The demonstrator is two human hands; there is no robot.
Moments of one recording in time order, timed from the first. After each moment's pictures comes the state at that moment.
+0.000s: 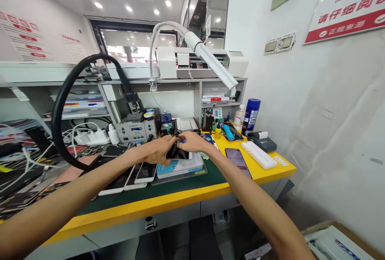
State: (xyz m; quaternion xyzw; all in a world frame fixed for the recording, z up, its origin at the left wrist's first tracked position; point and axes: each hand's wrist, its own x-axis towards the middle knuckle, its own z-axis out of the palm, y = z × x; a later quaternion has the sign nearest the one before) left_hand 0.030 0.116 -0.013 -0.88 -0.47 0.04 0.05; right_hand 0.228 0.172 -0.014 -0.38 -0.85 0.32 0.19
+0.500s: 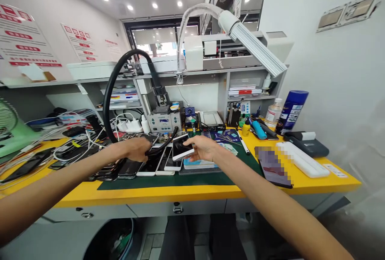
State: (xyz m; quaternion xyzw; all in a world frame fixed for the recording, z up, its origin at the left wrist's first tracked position) left_hand -0.089 0.047 -0.004 -0.70 -0.67 0.25 0.01; right_hand 0.166 0.132 -0.034 -0.37 -0.59 0.71 0.11
